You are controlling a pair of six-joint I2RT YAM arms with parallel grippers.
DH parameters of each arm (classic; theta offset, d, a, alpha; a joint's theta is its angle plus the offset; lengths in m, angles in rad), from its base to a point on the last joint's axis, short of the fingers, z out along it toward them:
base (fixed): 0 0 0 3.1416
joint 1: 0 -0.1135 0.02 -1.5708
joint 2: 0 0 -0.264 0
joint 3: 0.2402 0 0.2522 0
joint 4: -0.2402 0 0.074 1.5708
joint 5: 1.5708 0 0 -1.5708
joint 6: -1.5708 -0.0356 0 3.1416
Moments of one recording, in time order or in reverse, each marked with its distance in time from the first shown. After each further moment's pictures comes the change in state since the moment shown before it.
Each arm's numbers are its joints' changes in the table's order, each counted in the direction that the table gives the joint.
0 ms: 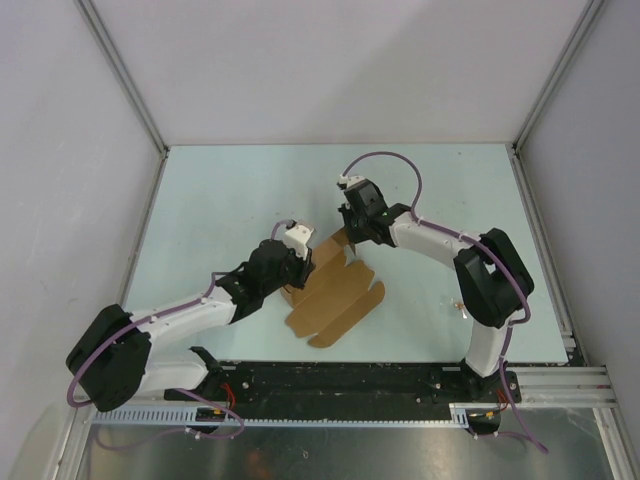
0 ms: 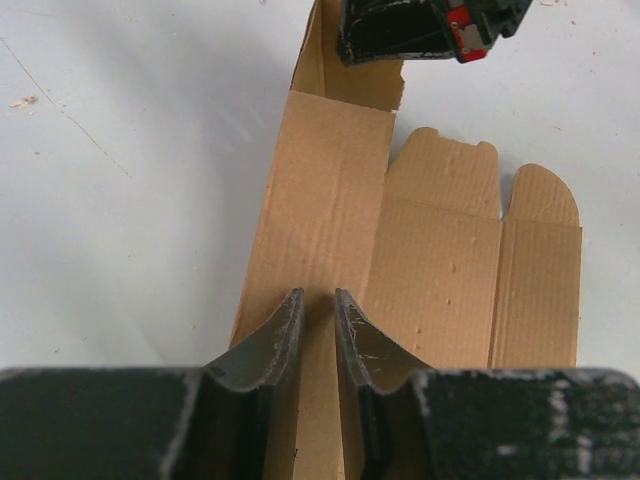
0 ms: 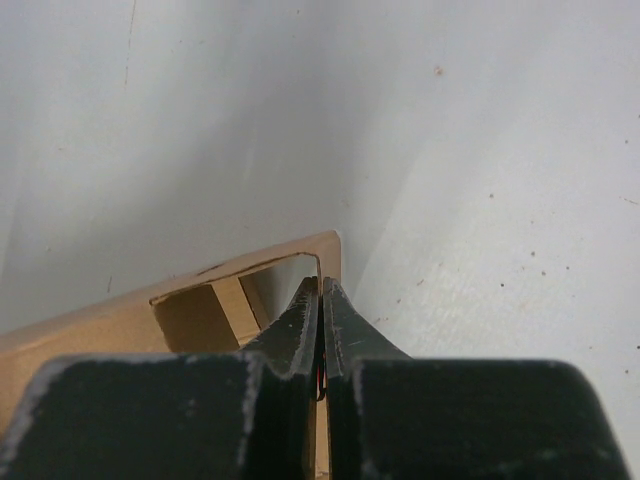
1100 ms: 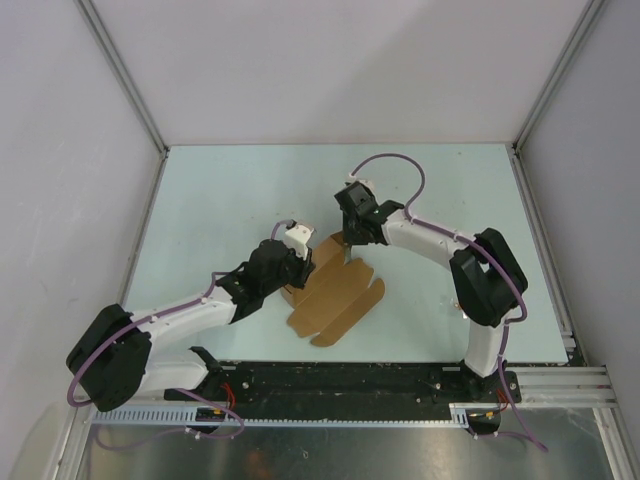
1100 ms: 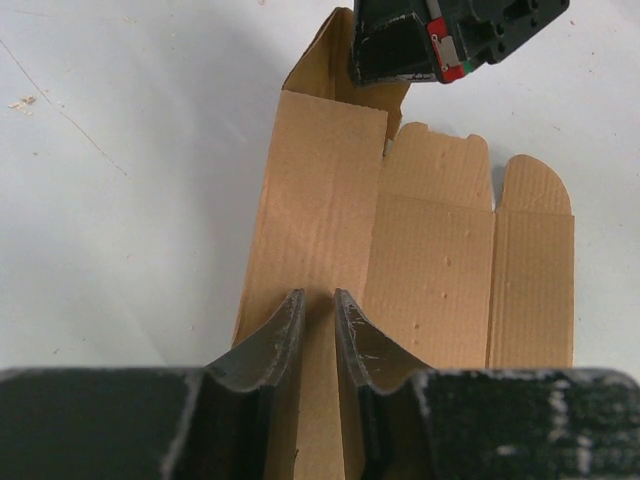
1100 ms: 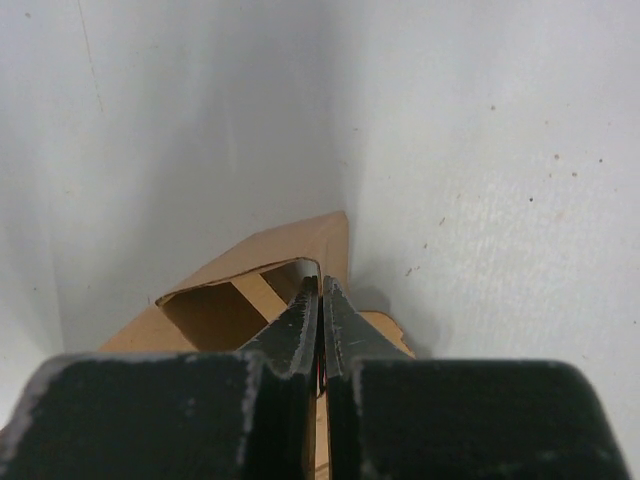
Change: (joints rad) left arm 0.000 -0.004 0.000 0.004 0.003 0.000; right arm -0.042 -0.040 0.084 -0.156 0.105 -0.320
